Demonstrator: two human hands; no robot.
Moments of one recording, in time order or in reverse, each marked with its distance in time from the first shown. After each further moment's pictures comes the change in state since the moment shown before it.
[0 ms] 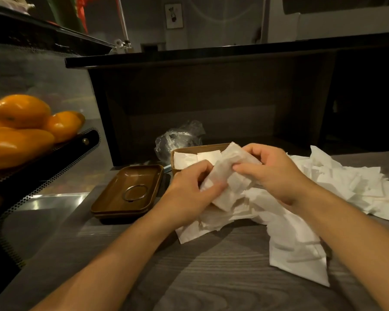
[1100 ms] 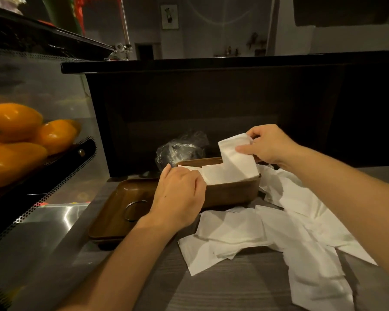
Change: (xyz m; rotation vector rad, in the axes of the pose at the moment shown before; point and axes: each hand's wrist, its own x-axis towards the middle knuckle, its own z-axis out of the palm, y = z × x) left_hand 0.041 -0.030 -0.024 0.712 0.113 -0.035; right_hand 0.117 -0.011 -0.016 -0.429 0.127 0.242
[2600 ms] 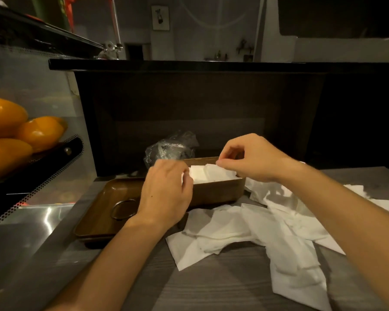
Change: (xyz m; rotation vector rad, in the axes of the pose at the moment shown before) left_hand -0.004 0.000 0.000 -0.122 0.276 0.038; right_hand -0.049 -0.012 -0.006 -0.181 -0.181 -0.343
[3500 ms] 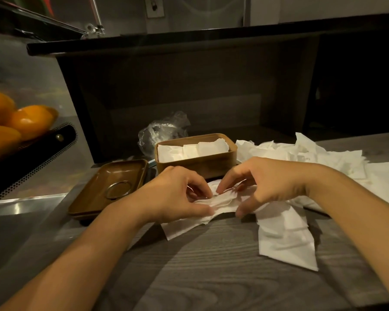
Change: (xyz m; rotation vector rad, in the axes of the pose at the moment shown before) left_hand -0.022 0.027 -0.020 -0.255 -0.767 0.082; right_hand -0.074 0.042 0.011 0.152 -0.557 0.014
